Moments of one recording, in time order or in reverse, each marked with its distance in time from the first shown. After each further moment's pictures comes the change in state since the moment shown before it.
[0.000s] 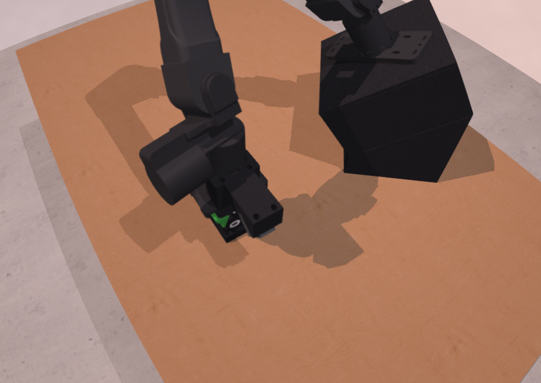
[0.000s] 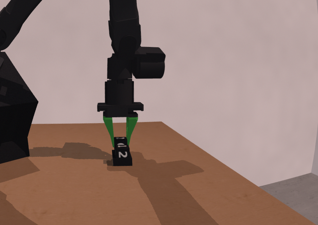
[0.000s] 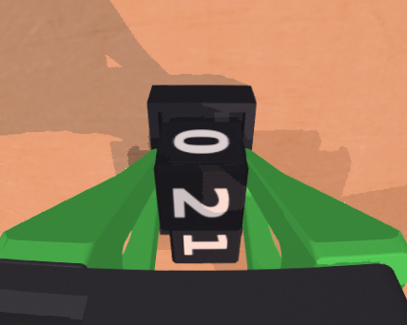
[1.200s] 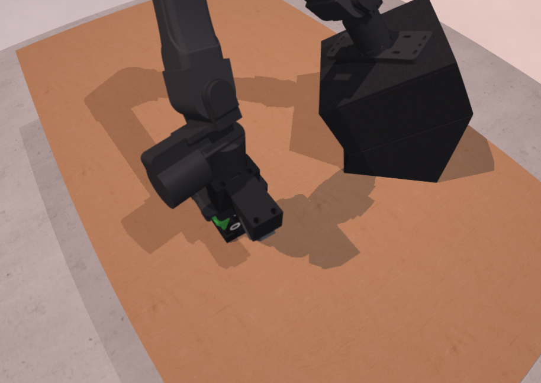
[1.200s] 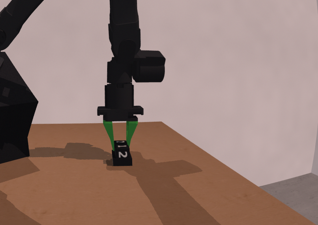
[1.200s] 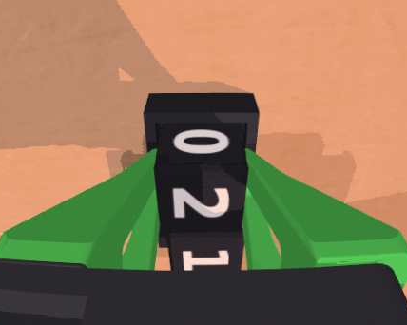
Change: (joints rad) arm -0.013 0.027 0.000 0.033 -0.004 -0.014
